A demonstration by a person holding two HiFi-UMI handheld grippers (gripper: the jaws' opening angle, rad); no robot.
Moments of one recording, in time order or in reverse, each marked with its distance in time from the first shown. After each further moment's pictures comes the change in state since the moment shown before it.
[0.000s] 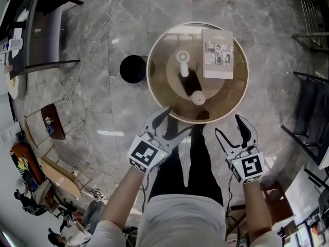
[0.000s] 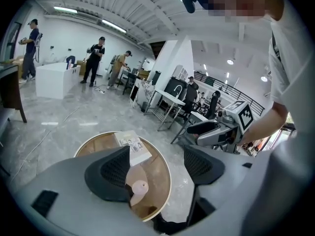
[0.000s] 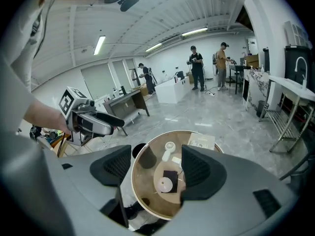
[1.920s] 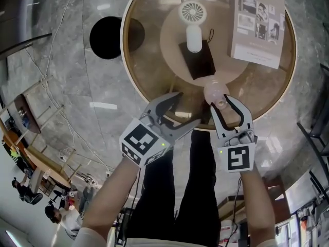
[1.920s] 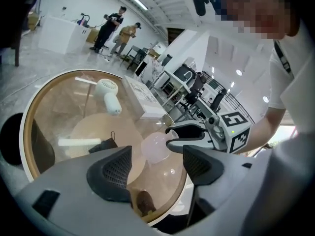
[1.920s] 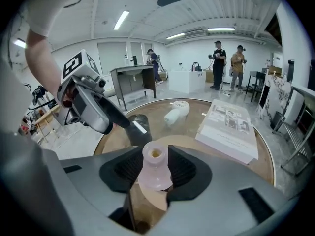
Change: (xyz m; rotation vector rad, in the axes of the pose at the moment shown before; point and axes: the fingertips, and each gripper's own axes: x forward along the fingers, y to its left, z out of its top) left arm 0.152 0.102 -0.249 -0.220 0.117 -0.123; right arm 0.227 -0.019 -0.236 -0.295 0.083 0.035
